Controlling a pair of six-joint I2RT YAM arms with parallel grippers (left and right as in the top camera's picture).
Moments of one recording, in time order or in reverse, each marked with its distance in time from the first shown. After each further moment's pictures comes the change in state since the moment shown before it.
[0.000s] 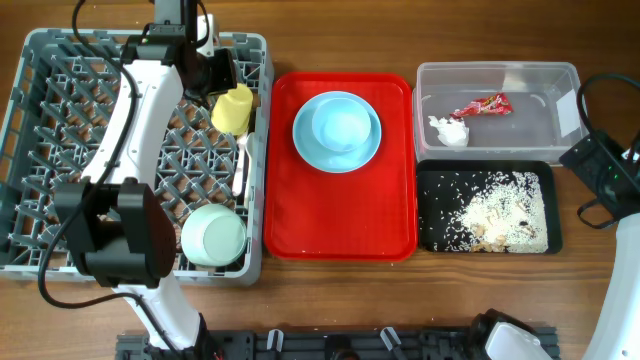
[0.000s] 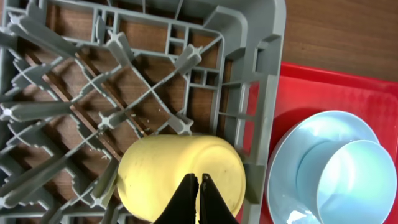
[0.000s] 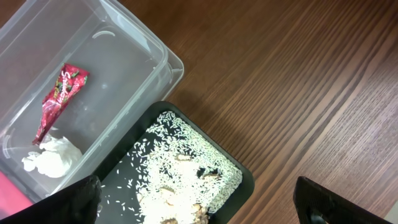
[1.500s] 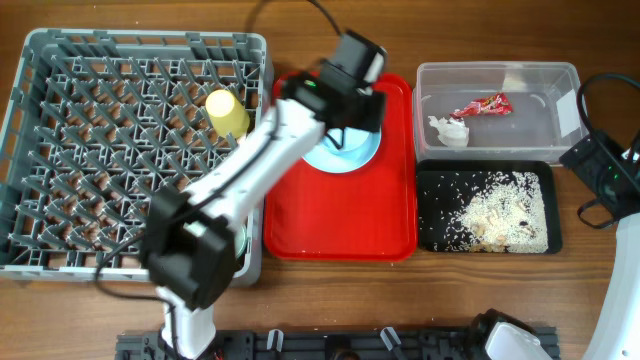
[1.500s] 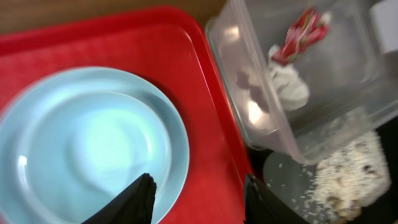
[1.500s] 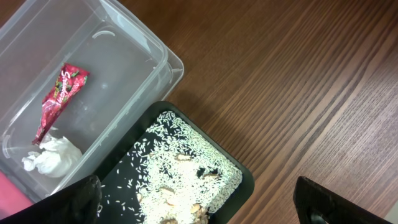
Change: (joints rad) left arm -0.583 0.023 0.004 0.171 -0.044 -0.142; right arm 0.000 0.000 0.000 0.000 0.000 0.000
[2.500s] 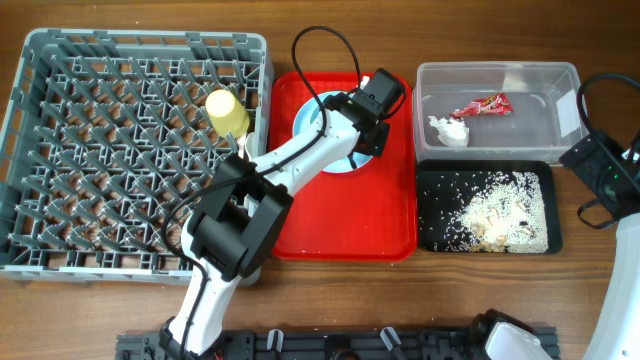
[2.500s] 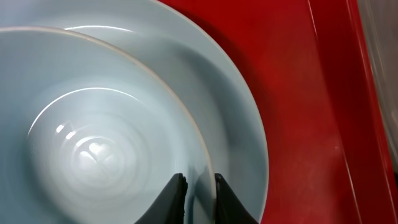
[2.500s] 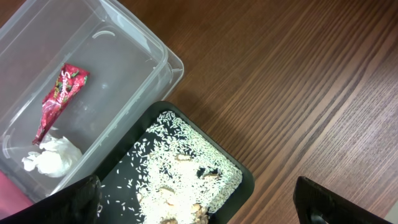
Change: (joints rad) left arm -0.059 0.235 -0.002 0.024 -0.211 0.002; right arm 0.000 0.000 0.000 0.000 0.000 0.000
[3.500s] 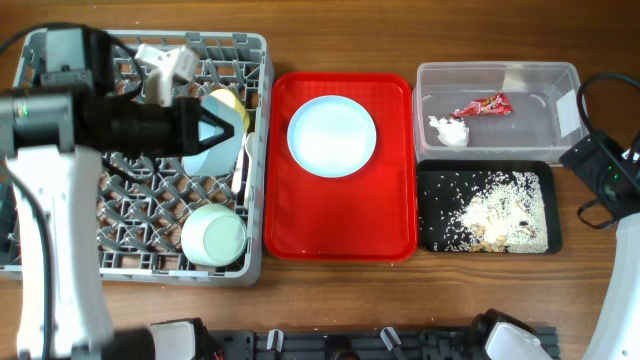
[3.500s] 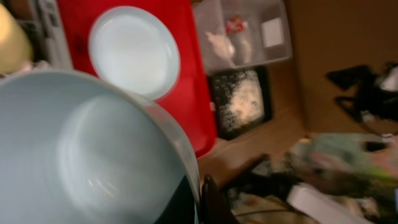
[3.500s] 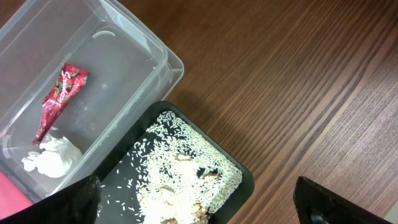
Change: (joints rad) left arm 0.803 -0.703 0.027 -0.850 0.922 0.467; right arm 0.000 0.000 0.000 0.000 0.000 0.000
